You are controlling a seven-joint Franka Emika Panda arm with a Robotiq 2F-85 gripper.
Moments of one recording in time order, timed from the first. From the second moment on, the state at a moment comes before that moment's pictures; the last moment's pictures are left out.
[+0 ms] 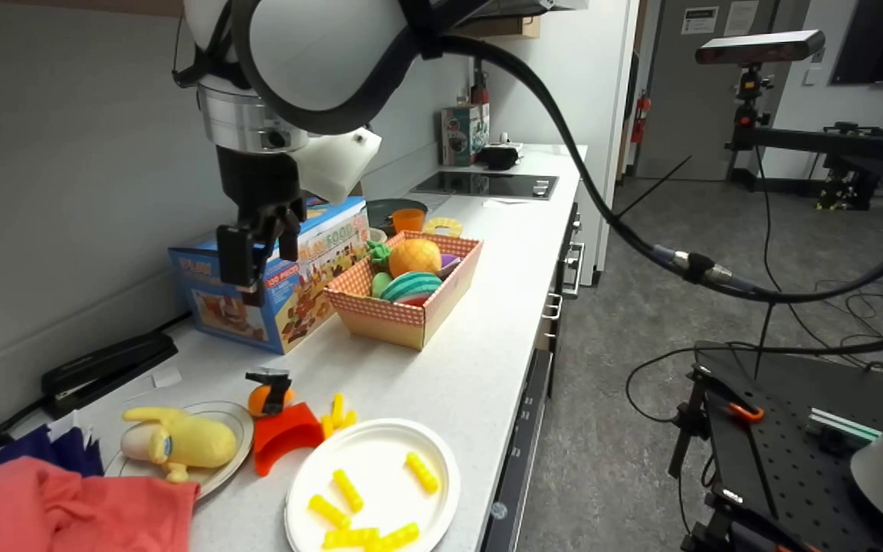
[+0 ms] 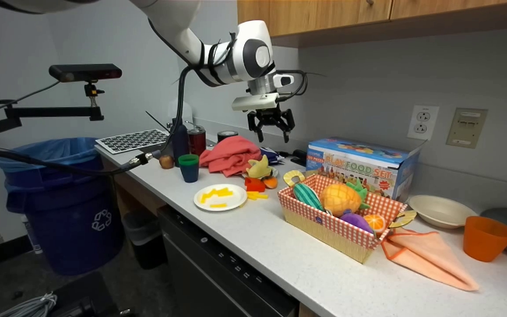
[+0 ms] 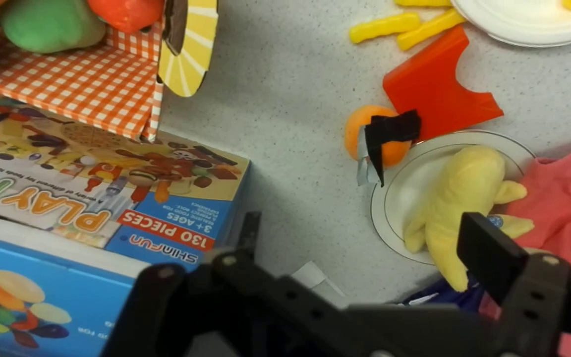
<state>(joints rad) 0.16 0.49 0.09 -1.53 -0.21 2.26 0.03</state>
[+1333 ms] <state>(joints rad) 0.24 0.86 0.10 -1.26 -0.20 2.47 -0.02</state>
